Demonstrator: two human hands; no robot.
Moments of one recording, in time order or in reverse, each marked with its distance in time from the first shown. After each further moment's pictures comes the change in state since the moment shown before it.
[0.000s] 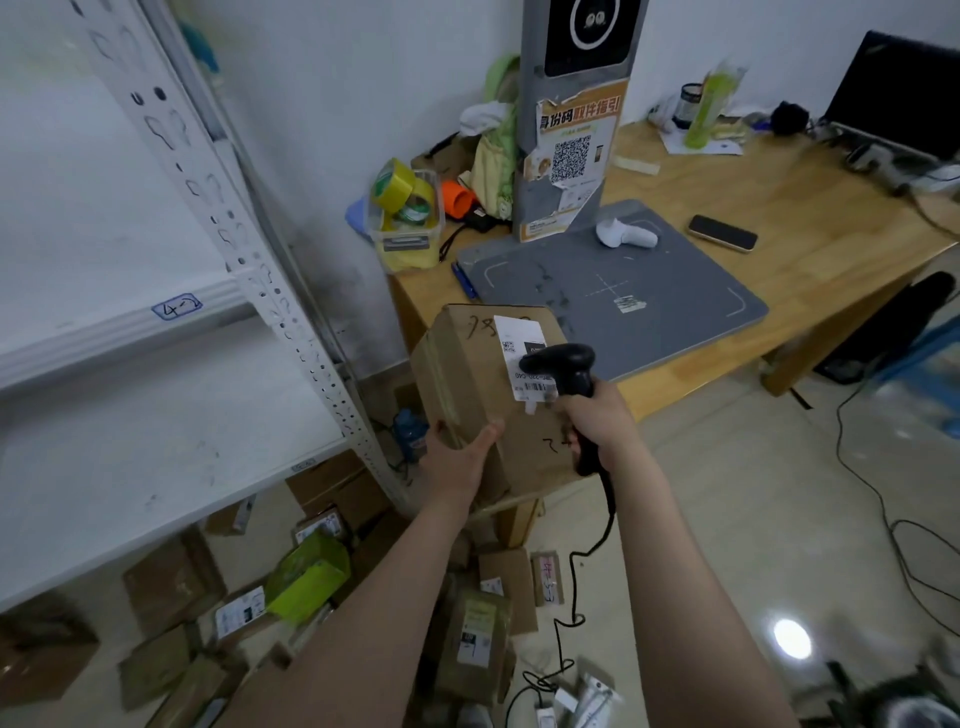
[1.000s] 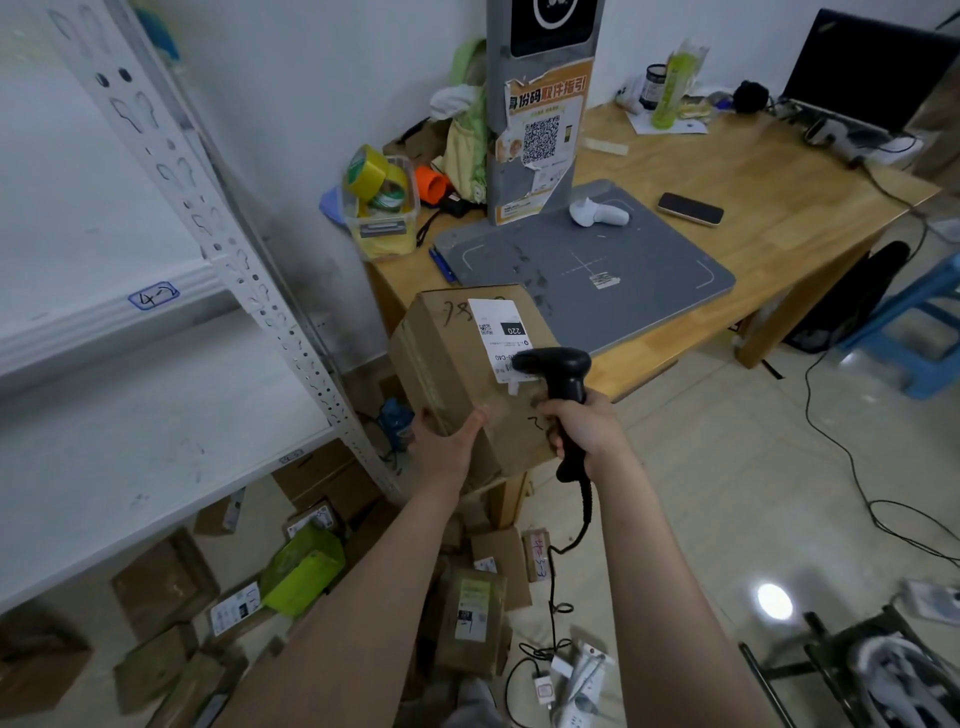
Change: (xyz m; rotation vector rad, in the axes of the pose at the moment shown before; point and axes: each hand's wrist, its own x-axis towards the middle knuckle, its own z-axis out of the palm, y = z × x) left_hand -0.008 -0.017 -0.004 0.042 -0.006 0.004; right_hand -0.039 0.033 0.002 0.278 0.004 0.091
